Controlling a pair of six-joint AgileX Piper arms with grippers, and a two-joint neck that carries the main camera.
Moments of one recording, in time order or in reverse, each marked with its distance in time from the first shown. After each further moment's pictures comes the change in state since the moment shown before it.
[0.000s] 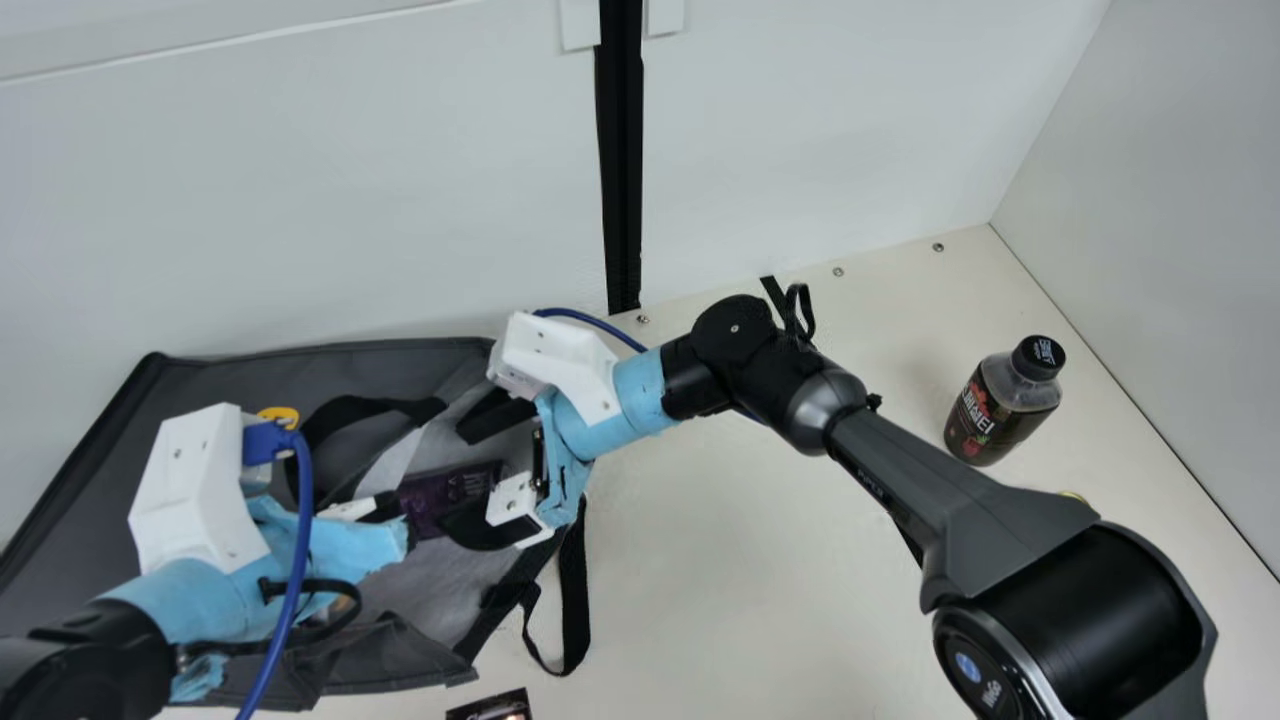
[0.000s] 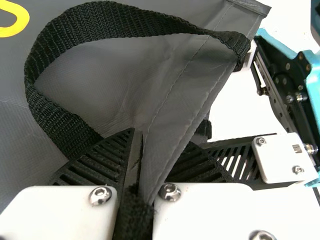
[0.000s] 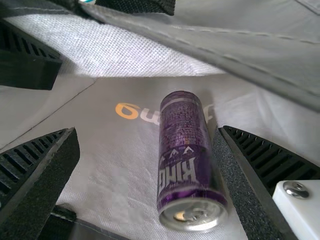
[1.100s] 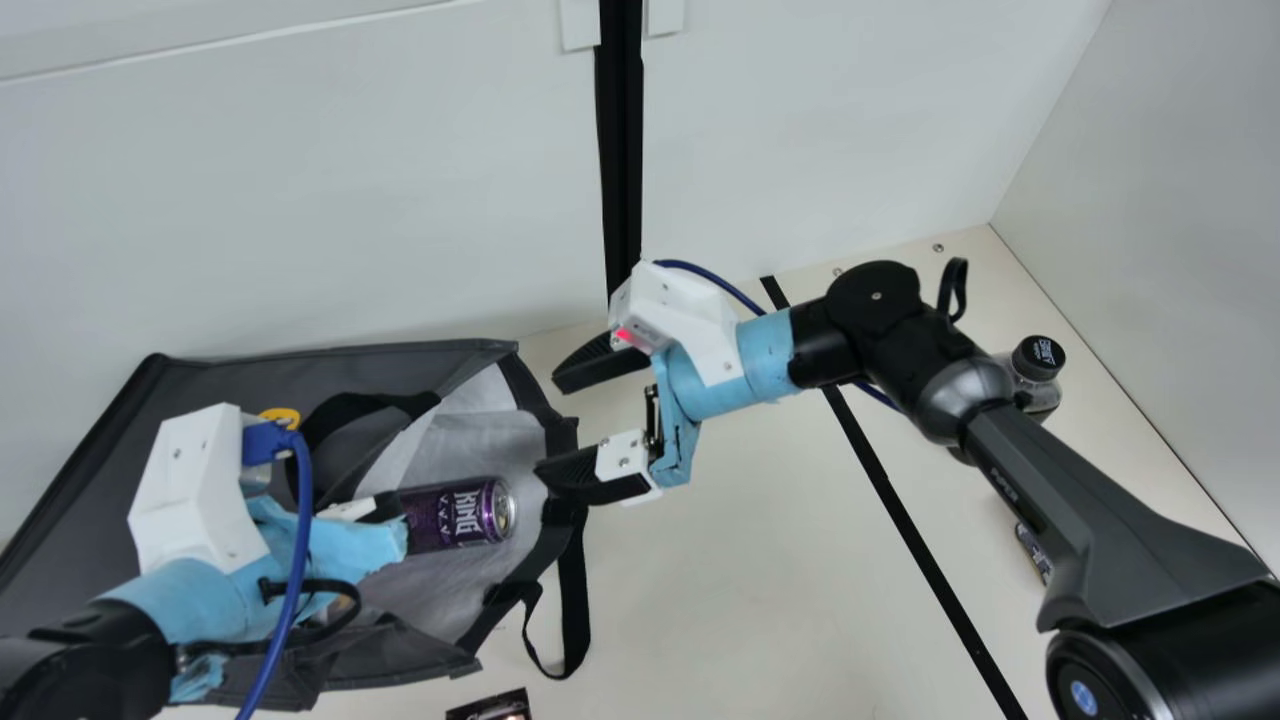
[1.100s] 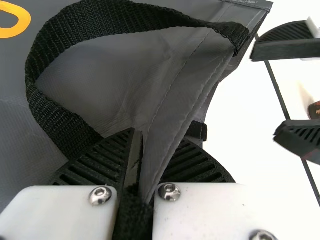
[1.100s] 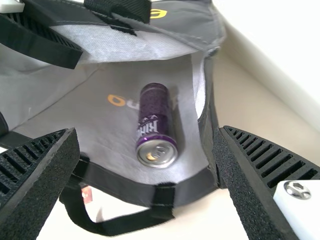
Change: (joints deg) left arm 0.0 0.0 0.0 0.0 0.0 0.0; right arm -12.8 -9.2 4.8 -1.6 6.8 -2.4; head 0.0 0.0
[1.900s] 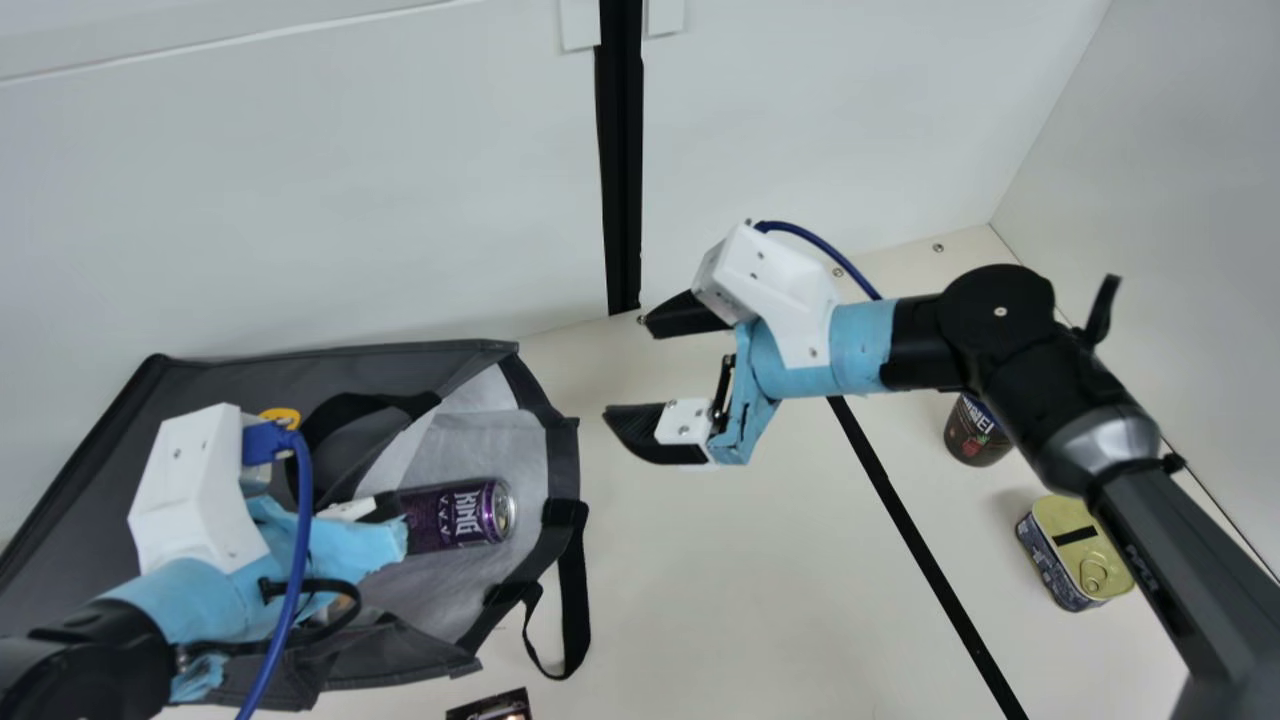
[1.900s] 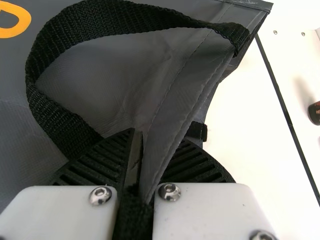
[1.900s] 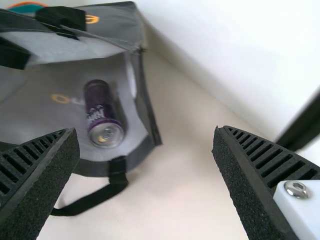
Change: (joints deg) left arm 0.0 0.0 0.0 0.0 0.0 0.0; right arm -6.5 -13.0 5.8 -6.1 -9.9 5.7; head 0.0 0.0
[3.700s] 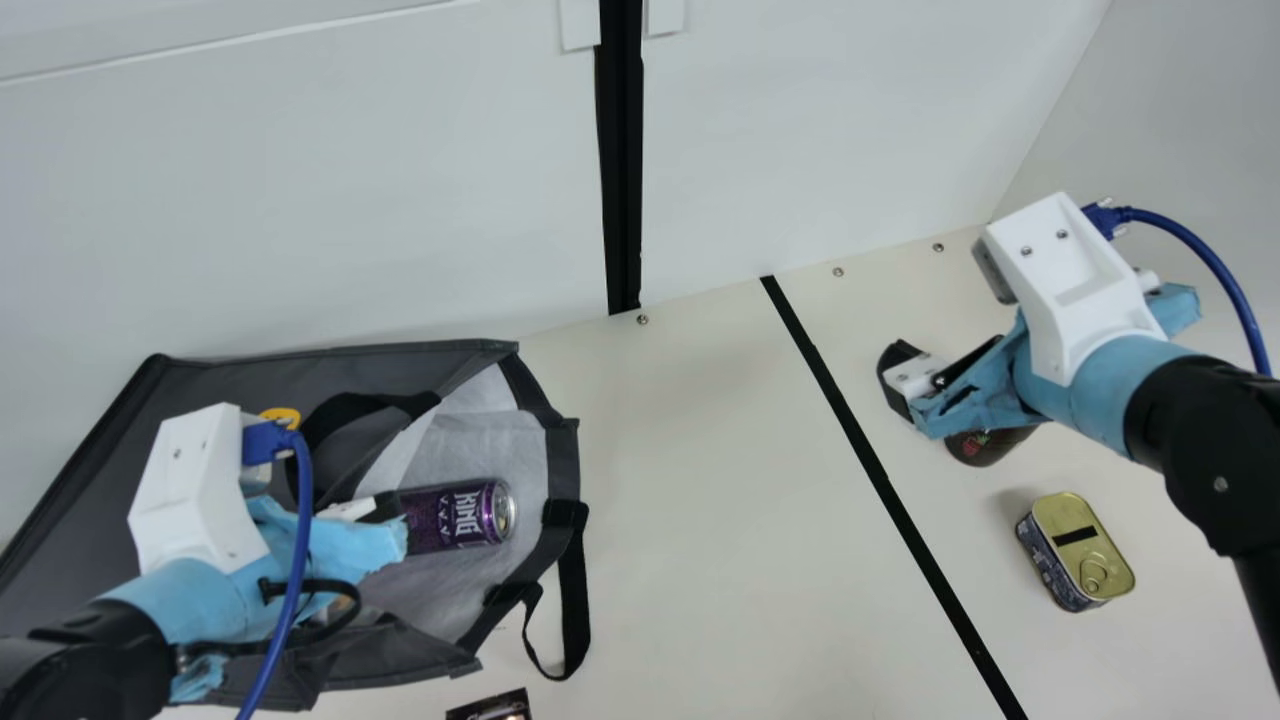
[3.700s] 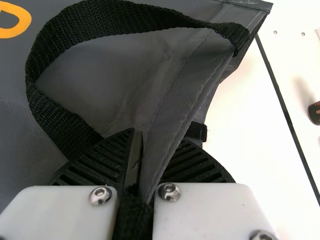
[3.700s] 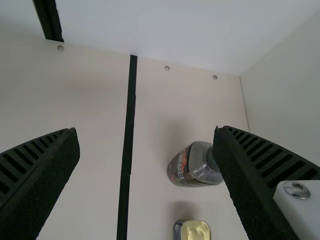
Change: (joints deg) left arm 0.0 0.0 0.0 0.0 0.0 0.0; right arm -8.4 -23.6 3.0 -58.5 -10.3 58.0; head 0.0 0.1
